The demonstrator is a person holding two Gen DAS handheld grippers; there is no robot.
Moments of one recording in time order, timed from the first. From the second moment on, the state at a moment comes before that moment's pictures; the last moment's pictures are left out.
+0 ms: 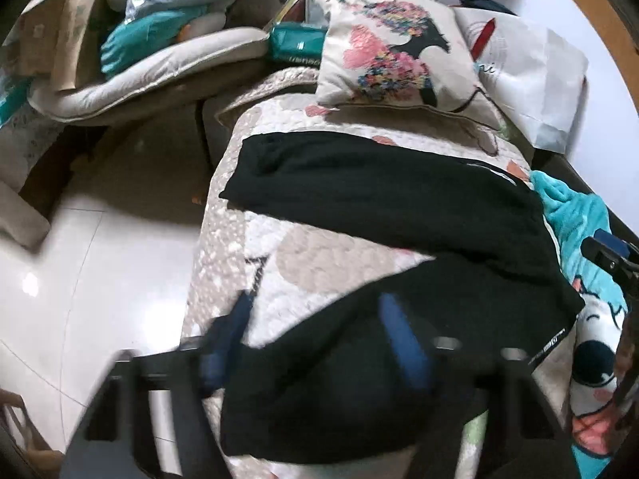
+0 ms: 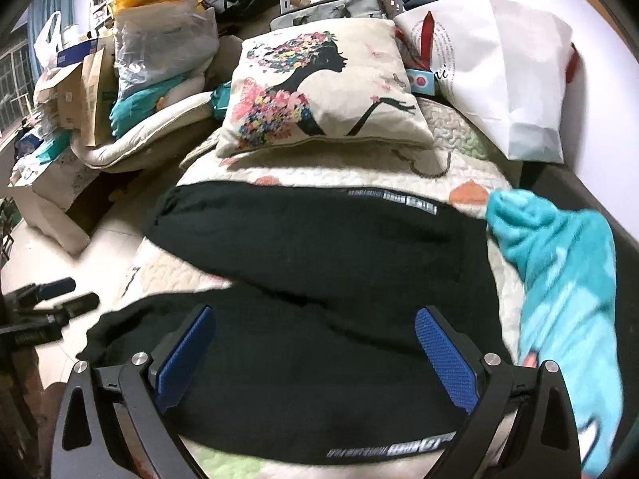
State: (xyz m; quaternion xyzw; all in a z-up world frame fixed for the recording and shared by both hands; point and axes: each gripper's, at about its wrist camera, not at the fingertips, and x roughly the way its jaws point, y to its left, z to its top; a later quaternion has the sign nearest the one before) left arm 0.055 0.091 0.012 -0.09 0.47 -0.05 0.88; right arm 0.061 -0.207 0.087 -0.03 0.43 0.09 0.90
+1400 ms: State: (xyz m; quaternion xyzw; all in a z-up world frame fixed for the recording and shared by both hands) left arm 0.318 0.131 -0.080 -0.02 0.51 -0.08 0.86; right arm 0.326 -0.230 -0.042 -0.04 0.56 0.19 0.80
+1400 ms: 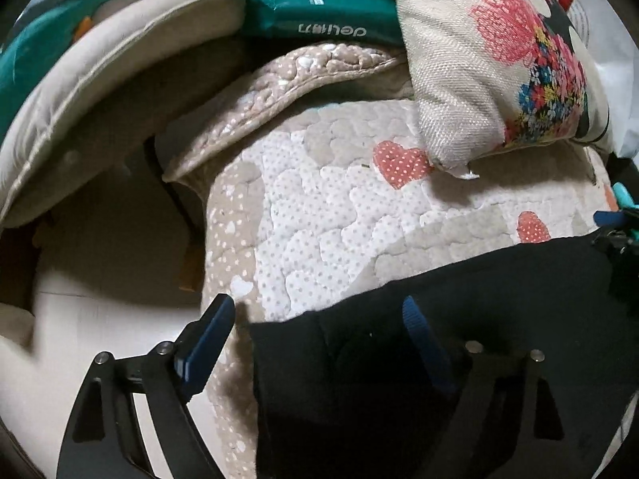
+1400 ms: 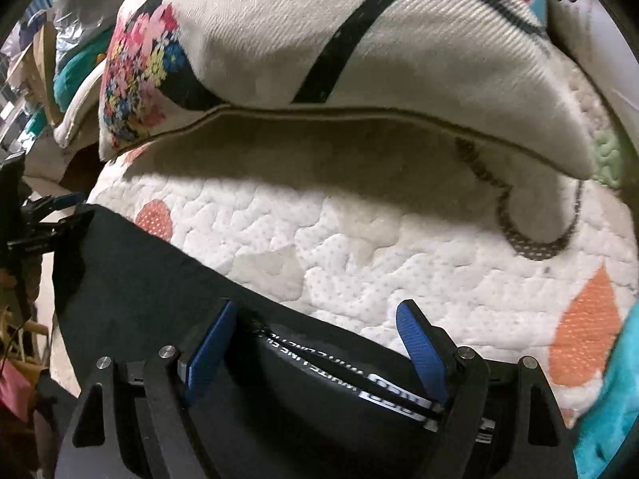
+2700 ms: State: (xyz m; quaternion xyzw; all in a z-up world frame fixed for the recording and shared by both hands) left arm 0.063 0.098 0.041 -0.02 0.38 -0.12 0.92; right arm 0.113 -0.241 0.050 -0.05 0.53 0.21 0.82
